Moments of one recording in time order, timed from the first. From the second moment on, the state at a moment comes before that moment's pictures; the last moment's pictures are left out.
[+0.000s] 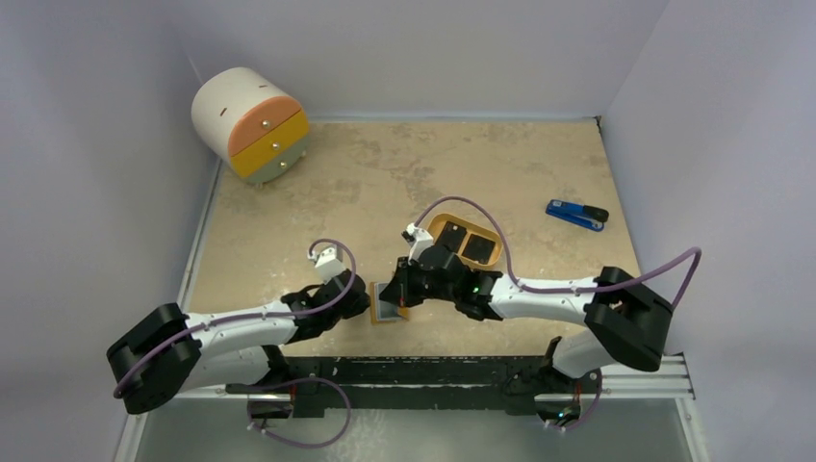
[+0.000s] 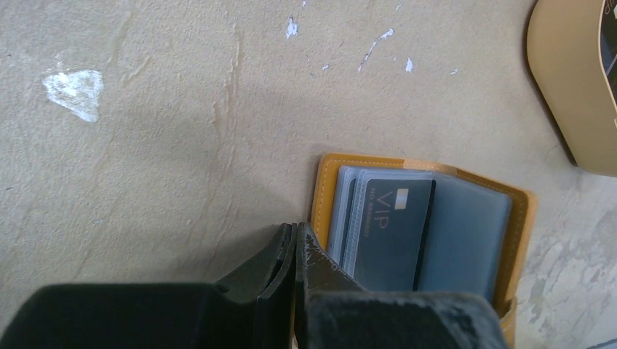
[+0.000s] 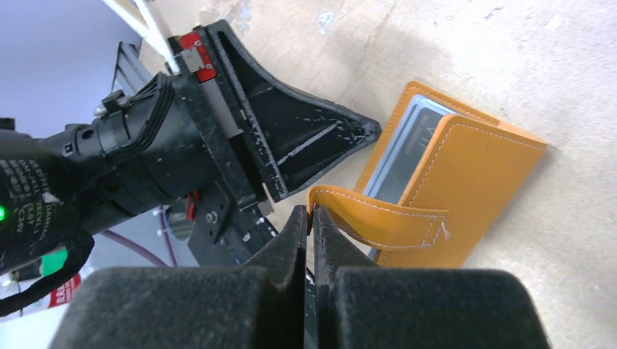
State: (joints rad) left arm -0.94 1.11 0.32 -0.06 -0.44 -1.17; right arm 1.06 1.43 0.69 0.19 -0.05 0.83
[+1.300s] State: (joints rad) left arm -0.83 0.95 0.41 -0.14 -0.34 -1.17; right arm 1.03 1.76 0.60 0.68 -0.31 0.68
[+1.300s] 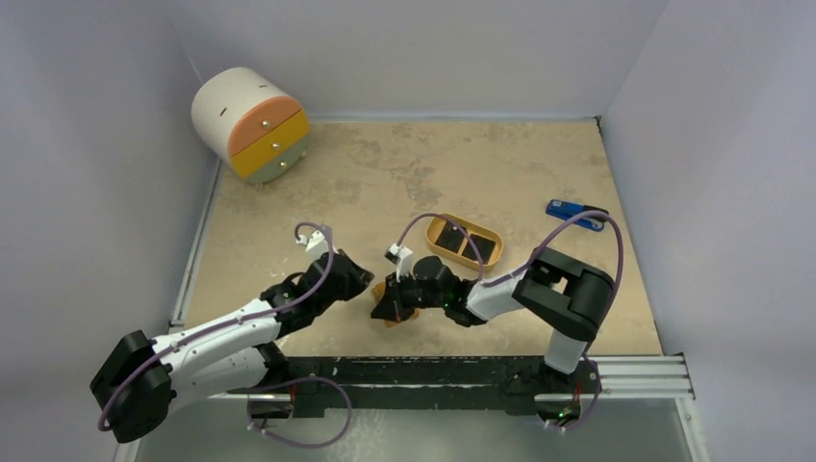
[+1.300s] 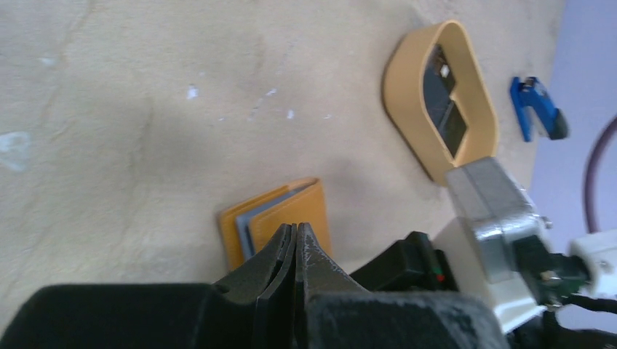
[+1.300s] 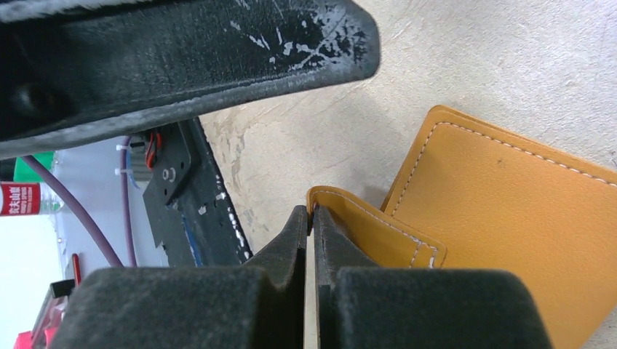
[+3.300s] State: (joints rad) left arm -0.77 1.17 0.26 0.16 -0.19 -1.15; right arm 0.91 1.58 0.77 -0.09 -0.05 0.75
